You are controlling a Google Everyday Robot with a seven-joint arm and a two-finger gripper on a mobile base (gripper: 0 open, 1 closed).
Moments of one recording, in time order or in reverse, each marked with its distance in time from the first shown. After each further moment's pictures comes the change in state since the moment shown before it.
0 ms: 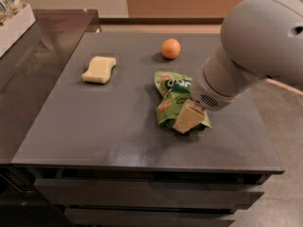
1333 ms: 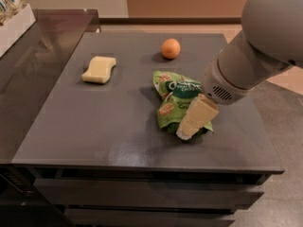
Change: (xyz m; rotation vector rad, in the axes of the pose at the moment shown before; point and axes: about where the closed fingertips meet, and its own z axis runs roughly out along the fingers) arm 0.006 -0.006 -0.022 -0.022 -0.019 0.030
